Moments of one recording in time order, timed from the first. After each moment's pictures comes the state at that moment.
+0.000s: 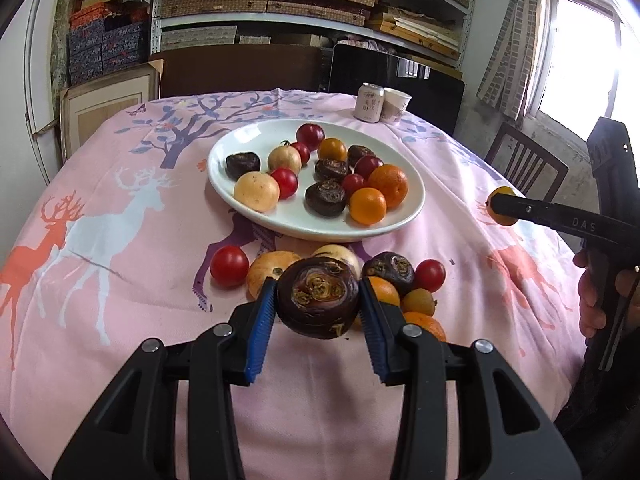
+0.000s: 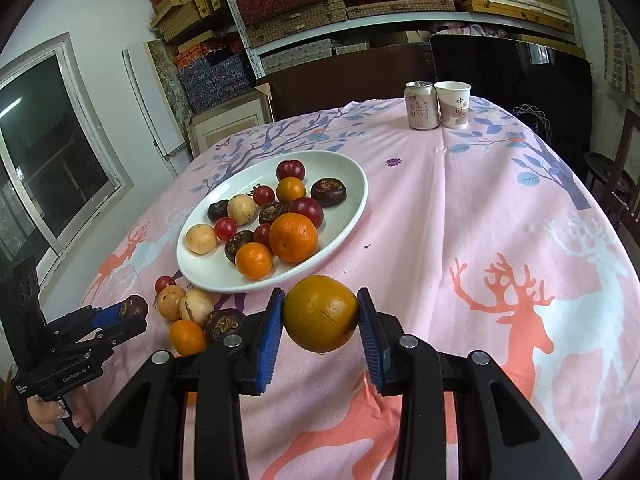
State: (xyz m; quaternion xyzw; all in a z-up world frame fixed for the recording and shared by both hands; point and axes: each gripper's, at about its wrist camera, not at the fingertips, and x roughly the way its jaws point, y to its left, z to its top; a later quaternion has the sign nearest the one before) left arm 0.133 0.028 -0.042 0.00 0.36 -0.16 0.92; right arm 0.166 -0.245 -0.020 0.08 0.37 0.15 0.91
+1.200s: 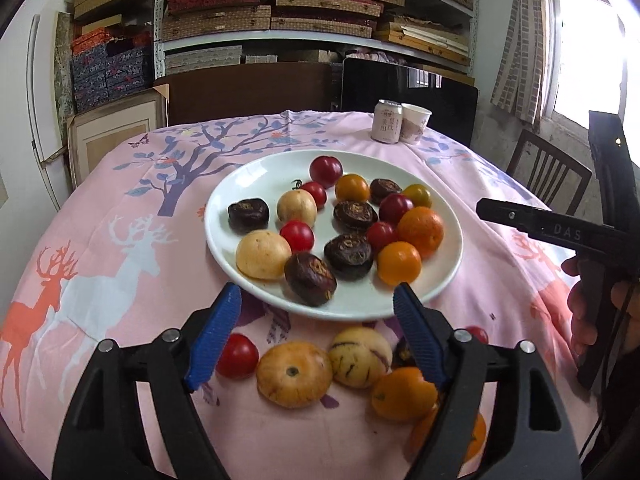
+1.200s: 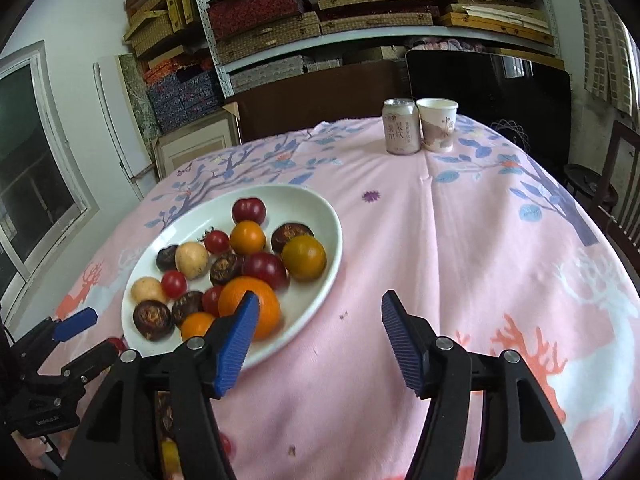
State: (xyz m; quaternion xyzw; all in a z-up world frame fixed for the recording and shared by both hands) left arm 0.188 0.011 -0.045 0.03 0.33 -0.13 0.93; right arm 0.229 -0.235 -0.038 0.08 0.36 0.09 0.93
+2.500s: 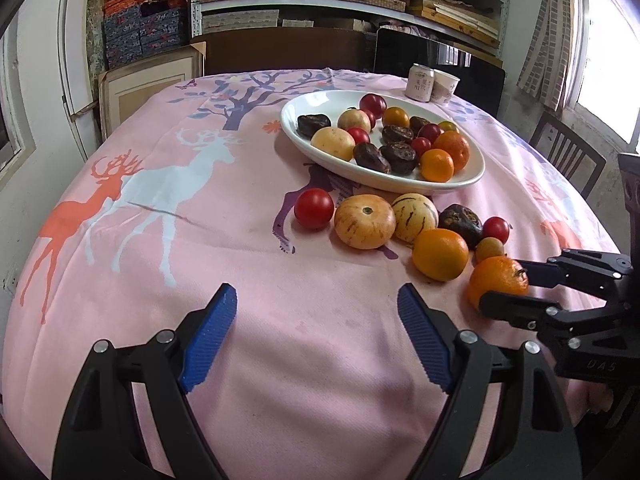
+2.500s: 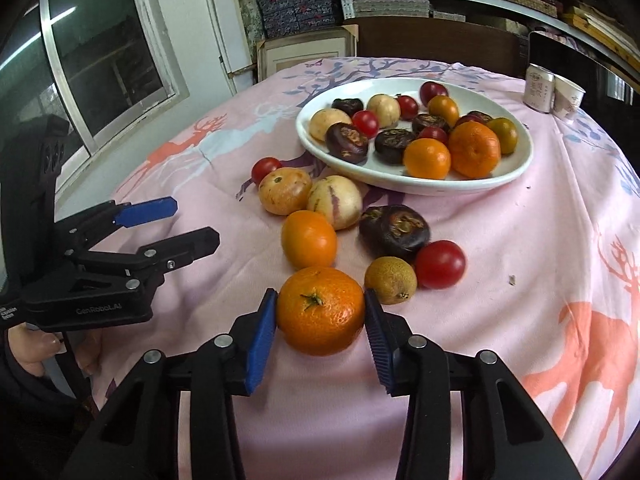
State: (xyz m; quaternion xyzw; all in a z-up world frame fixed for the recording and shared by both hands) left arm 0.114 0.066 -0.069 0.01 0.39 -0.08 0.92; right arm 0.119 -0.120 -0.065 -0.02 0.43 0.25 0.87
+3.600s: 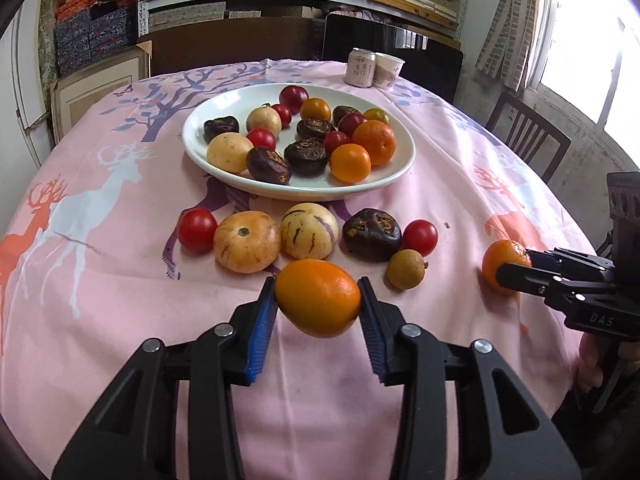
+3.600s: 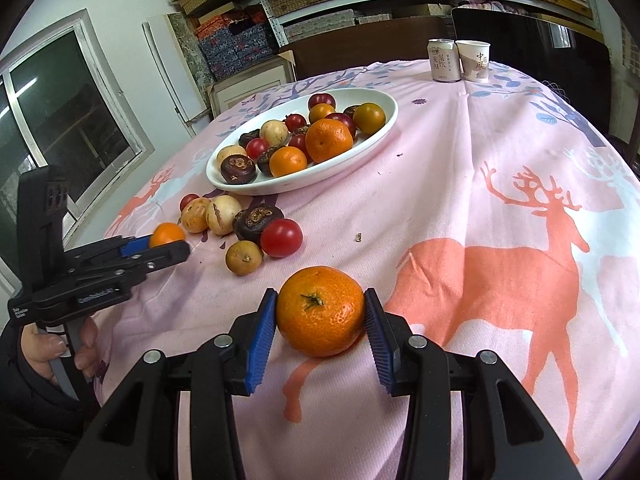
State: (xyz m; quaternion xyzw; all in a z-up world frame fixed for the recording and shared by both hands) left arm 0.129 0.010 -0.062 0.01 0.41 -0.15 0.90; right arm 0.110 -0.229 -0.067 0.07 0.41 0.20 0.89
